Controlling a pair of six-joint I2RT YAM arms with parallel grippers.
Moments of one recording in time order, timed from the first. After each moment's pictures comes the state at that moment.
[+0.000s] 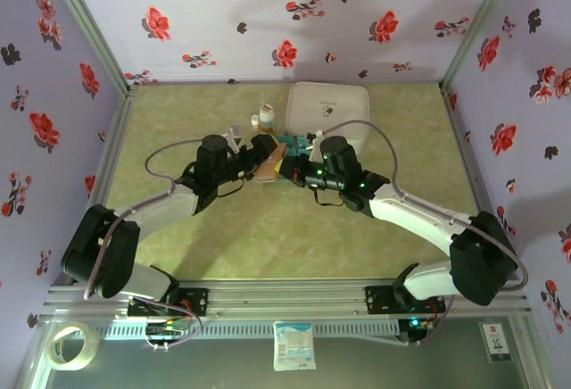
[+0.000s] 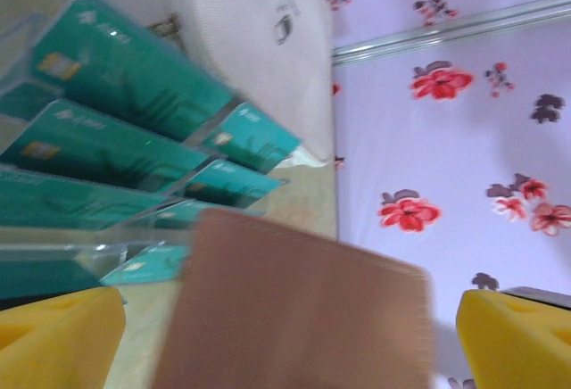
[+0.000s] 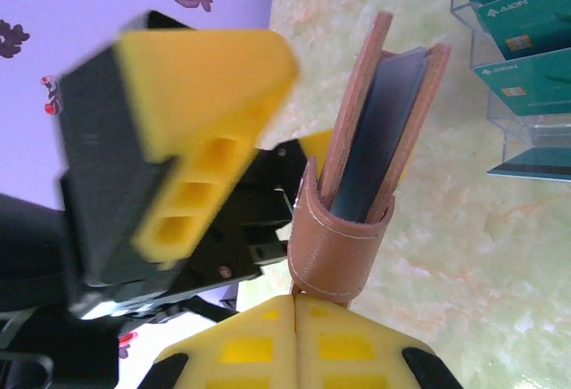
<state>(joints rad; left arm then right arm) -0.55 1.43 0.74 0.40 0.36 -1.19 0.74 1.36 0.86 0.09 -0.37 1.06</state>
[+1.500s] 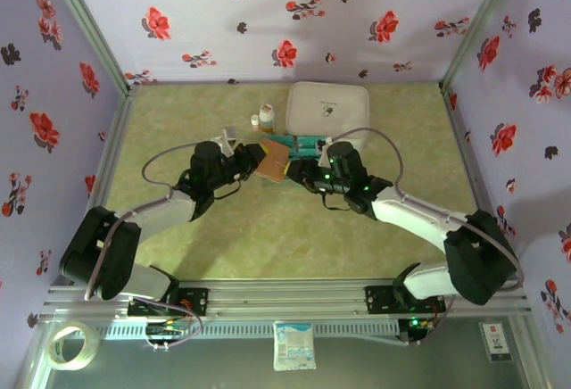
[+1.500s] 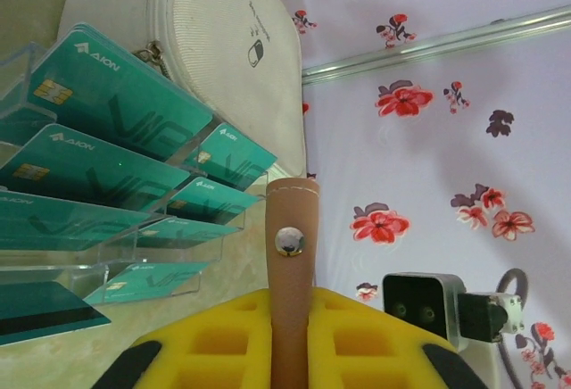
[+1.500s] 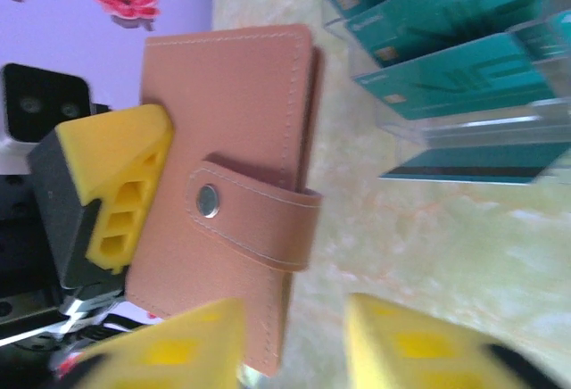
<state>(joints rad) -0.53 1.41 0.64 0.55 0.36 -1.20 0.67 1.34 0.77 0.07 -0.35 1.03</state>
